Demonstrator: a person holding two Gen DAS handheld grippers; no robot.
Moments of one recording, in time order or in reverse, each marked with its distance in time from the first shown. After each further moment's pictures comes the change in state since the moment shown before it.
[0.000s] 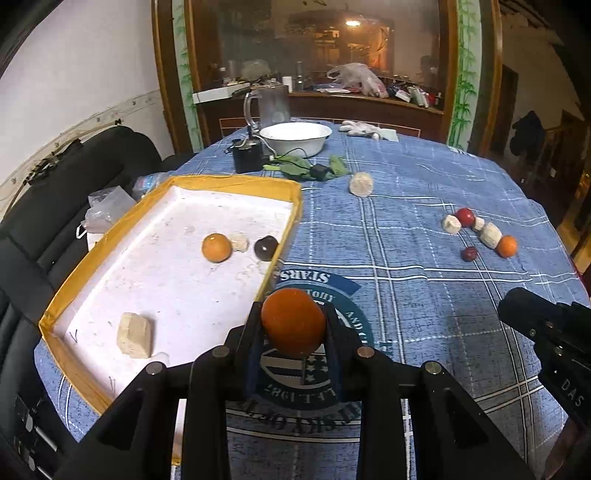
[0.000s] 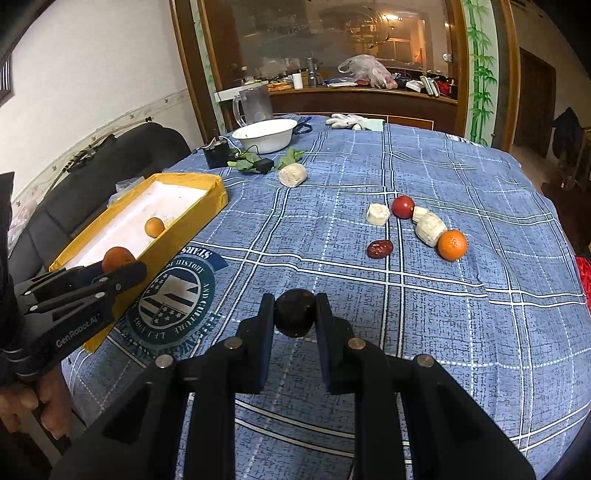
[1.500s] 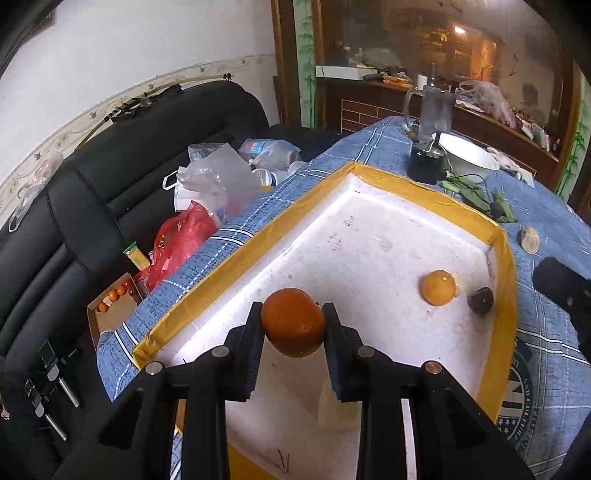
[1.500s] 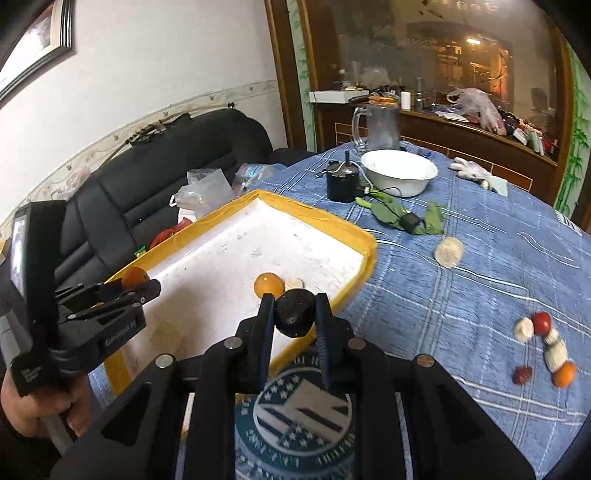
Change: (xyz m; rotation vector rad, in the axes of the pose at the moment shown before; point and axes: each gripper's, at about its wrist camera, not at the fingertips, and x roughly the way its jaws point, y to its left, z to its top) left arm 0.040 0.159 0.022 -0.254 0.074 0.273; right arm 0.073 0.146 0.081 -0.213 -0.010 0.217
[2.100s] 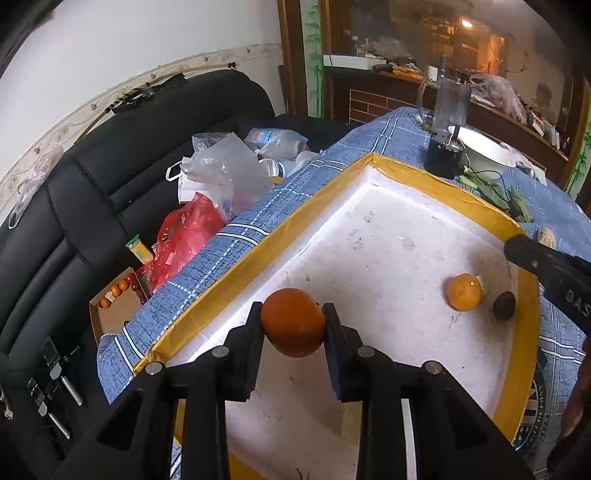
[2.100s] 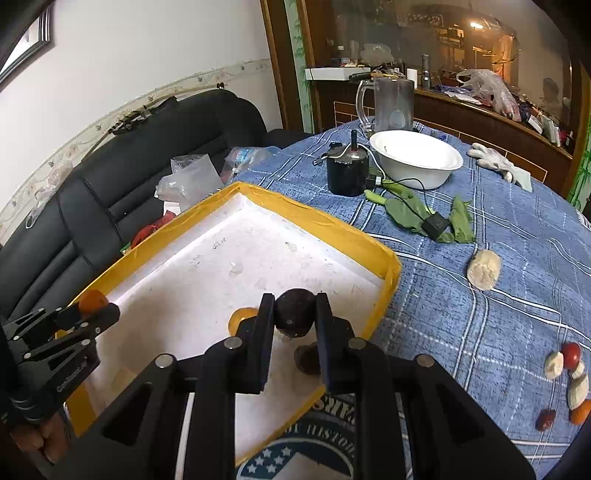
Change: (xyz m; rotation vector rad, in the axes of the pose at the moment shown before) left arm 0.016 0.012 0.007 -0.002 0.042 0.016; right arm 0.080 -0.009 0.031 0.015 0.081 -0.005
